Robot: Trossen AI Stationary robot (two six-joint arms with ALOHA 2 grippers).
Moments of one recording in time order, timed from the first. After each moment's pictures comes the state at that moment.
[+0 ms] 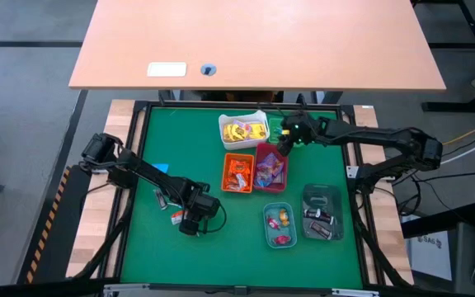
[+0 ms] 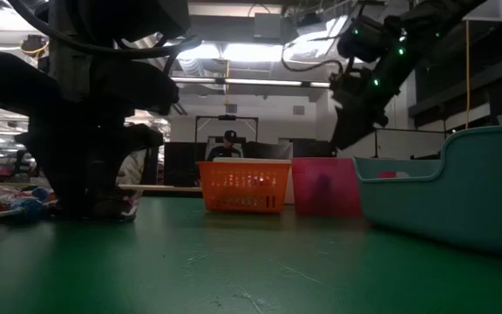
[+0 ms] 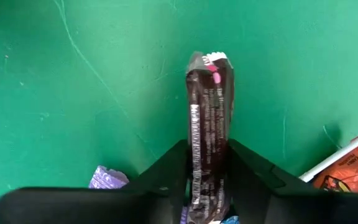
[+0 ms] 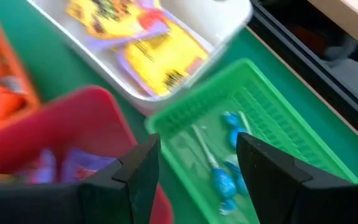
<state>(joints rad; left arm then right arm) -0.31 1.75 0.97 -0.59 0.00 -0.12 -0.41 1.35 0.83 -0.34 0.17 0.15</state>
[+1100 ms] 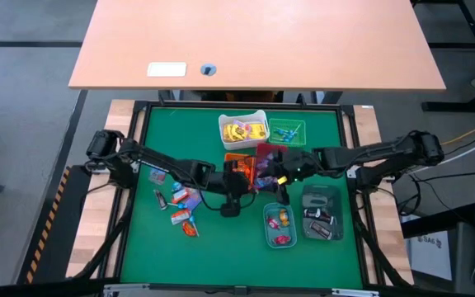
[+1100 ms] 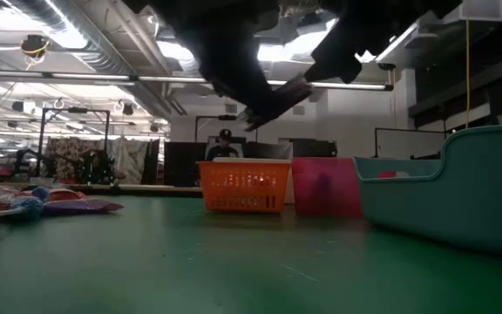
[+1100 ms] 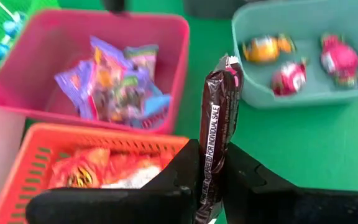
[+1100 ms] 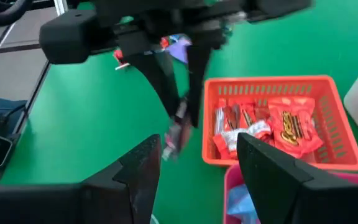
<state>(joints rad) -0.16 1.76 1.20 -0.25 -0.22 -0.13 0.09 1.34 0.92 -0.21 -0.08 0.15</state>
